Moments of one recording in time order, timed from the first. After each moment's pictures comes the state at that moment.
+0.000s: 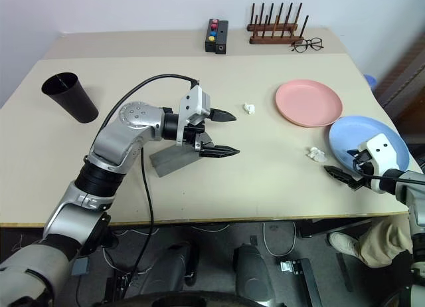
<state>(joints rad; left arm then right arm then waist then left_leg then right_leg) -0.83 0.35 -0.29 0.03 -0.27 0.49 -1.11 -0.18 -0.93 -0.28 0.42 0.26 0.23 0.93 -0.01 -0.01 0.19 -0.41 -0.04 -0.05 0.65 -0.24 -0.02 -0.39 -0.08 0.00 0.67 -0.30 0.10</state>
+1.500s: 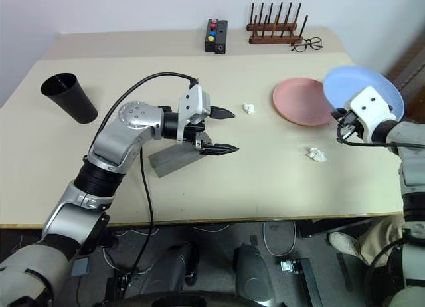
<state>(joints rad) -0.83 0.36 -0.30 0.03 -0.25 0.46 -1.07 -0.53 -0.94 -0.12 0.45 0.06 0.05 0.83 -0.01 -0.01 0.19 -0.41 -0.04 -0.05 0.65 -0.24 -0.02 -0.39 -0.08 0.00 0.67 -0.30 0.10</state>
